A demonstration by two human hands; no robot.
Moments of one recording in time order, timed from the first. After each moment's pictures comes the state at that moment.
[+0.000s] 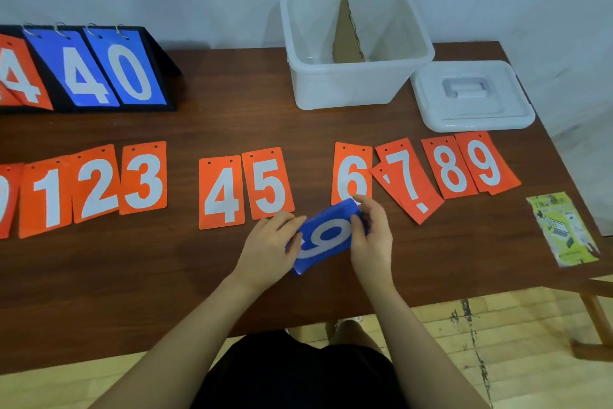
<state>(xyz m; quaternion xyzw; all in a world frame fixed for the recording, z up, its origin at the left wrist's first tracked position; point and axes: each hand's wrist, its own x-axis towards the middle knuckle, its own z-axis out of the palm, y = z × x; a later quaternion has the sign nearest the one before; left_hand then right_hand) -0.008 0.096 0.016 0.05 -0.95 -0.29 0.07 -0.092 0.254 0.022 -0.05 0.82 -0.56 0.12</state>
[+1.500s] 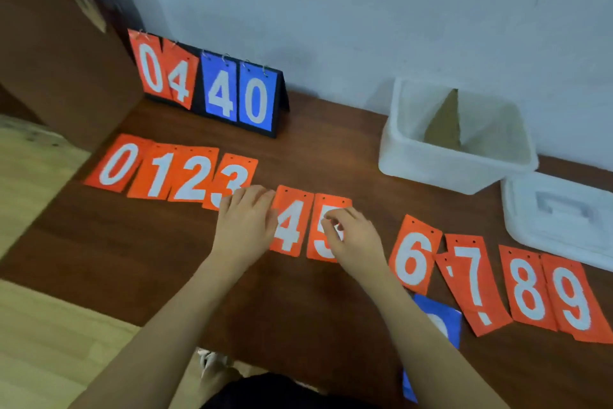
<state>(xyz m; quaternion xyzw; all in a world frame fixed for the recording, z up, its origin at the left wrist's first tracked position) 0.015 -0.001 0.065 0.37 -0.92 -0.09 0.12 -0.129 0.131 0.048 -0.46 0.84 -0.26 0.13</state>
